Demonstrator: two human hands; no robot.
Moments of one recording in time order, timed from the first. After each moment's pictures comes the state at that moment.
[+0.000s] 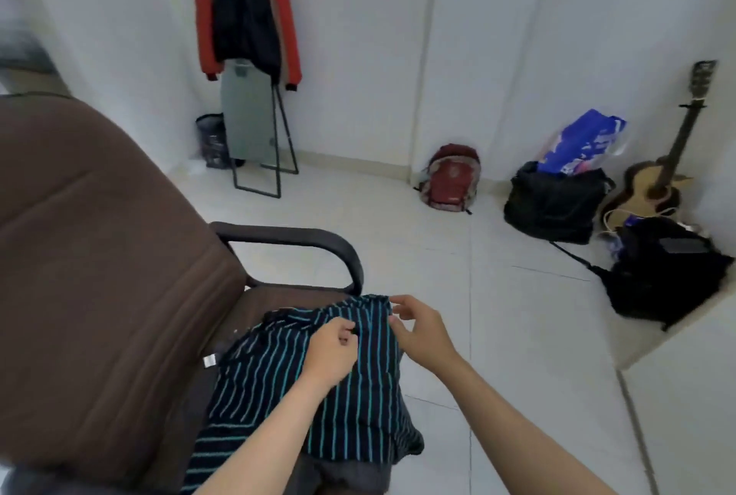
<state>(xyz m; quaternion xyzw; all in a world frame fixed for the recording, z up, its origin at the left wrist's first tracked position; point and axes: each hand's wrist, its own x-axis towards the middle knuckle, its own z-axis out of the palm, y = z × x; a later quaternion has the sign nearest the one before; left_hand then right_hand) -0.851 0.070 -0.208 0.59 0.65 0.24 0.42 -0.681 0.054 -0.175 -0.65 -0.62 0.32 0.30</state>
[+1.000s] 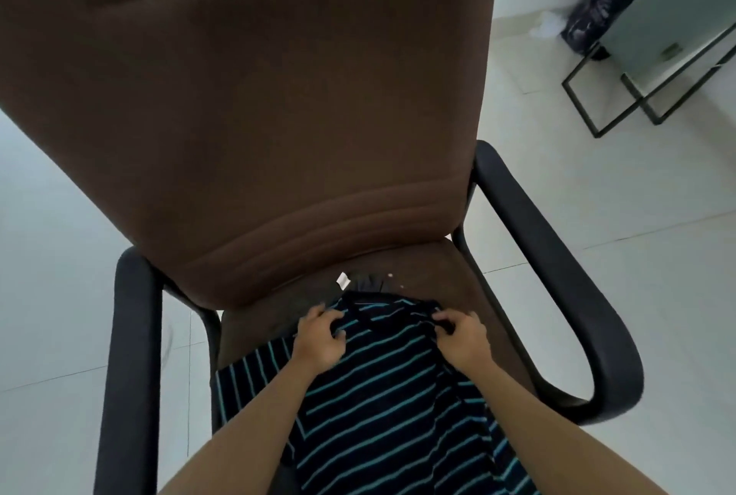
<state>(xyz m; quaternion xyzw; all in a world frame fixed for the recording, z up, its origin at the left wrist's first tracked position) -1.048 0.164 -0.426 0.16 0.89 0.15 0.40 -0.896 0.365 -0.439 -0.43 -0.80 0.39 -0.13</state>
